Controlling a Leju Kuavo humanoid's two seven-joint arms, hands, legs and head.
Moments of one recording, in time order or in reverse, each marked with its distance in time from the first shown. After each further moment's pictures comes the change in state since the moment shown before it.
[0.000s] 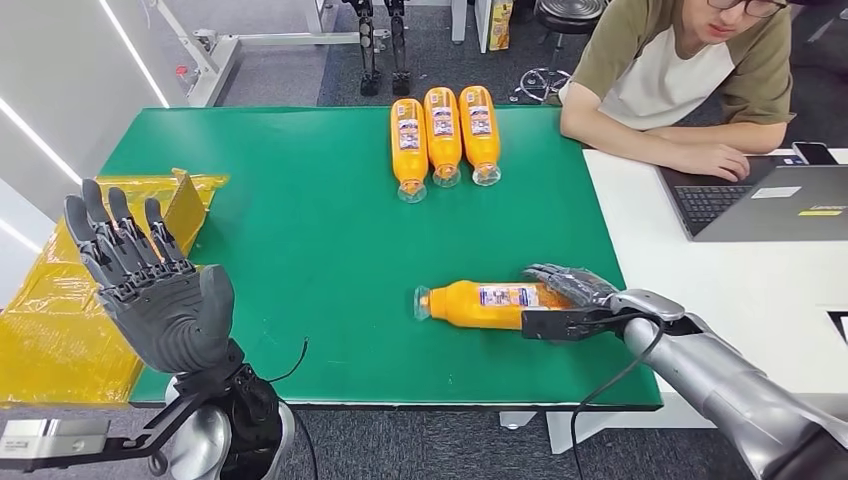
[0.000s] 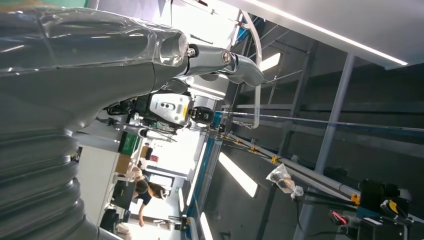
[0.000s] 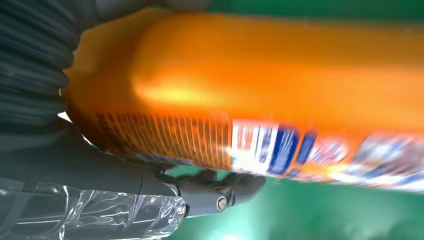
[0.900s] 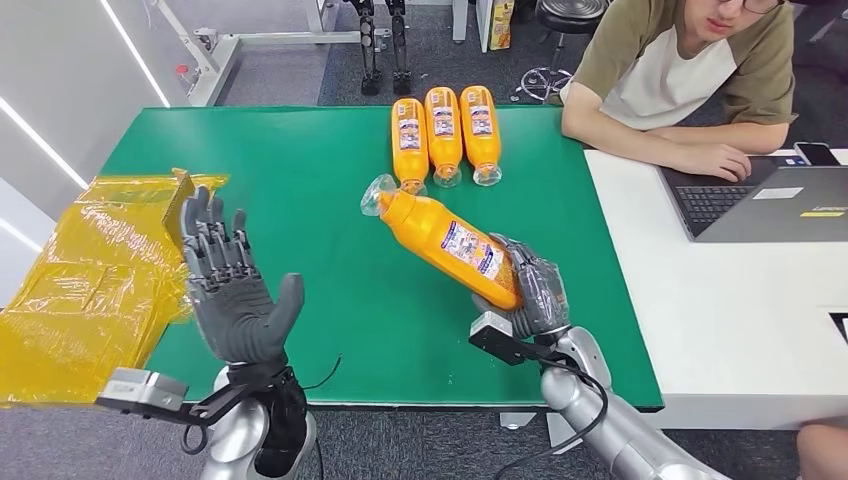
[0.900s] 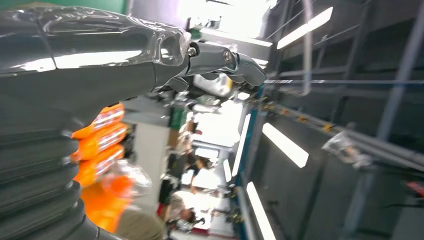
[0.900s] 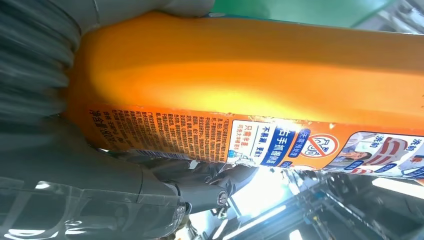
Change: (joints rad) left arm -0.023 -0.011 -0.002 0.232 -0.006 -0.114 0.005; right arm 0.271 0.320 -0.308 -0.083 -0.051 -0.852 -0.258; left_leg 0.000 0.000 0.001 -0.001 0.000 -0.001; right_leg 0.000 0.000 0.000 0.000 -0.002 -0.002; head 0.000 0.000
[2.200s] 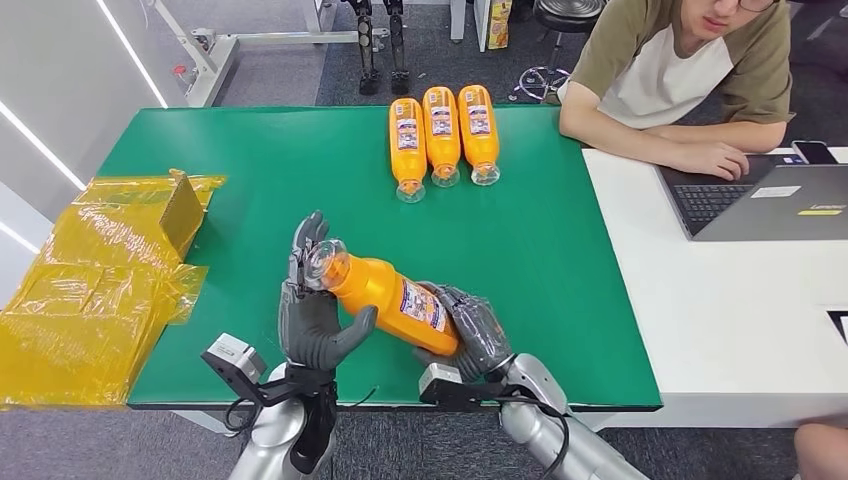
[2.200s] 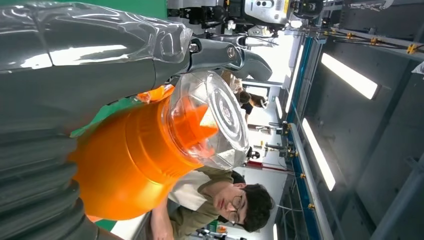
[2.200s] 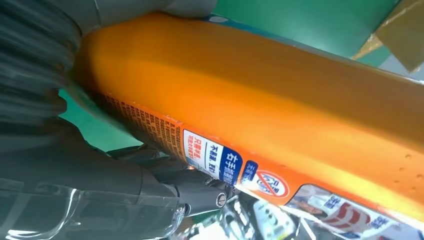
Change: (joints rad) left arm -0.048 -0.014 -0.002 0.280 -0.029 -0.254 0.049; right arm 0.082 0.117 0.058 -0.035 0.120 0.216 -0.052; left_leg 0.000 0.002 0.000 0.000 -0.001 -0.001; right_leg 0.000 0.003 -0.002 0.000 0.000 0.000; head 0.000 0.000
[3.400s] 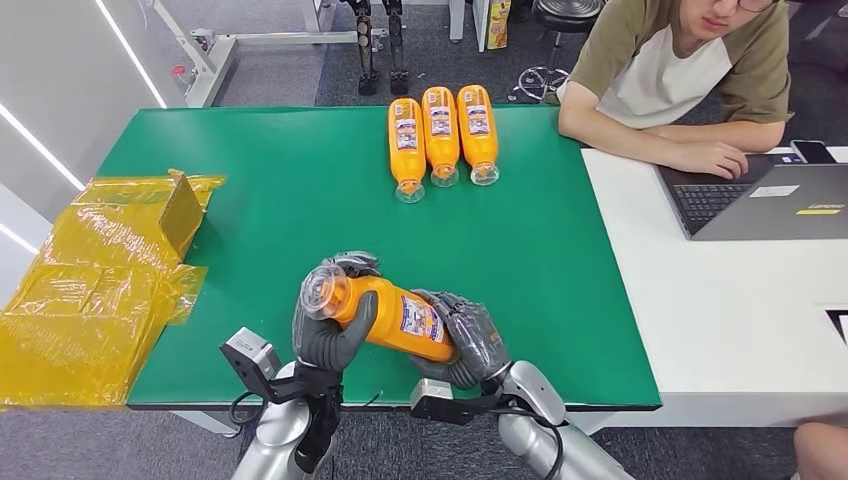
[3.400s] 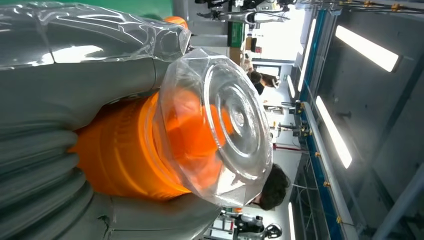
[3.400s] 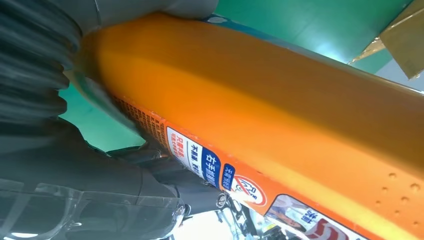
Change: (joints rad) left arm -0.008 -0.002 0.000 0.028 -0.052 -0.044 0.001; right arm 0.027 0.003 -0.011 -0.031 0.128 -0.005 0.045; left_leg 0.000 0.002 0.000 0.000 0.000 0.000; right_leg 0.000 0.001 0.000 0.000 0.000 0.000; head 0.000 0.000
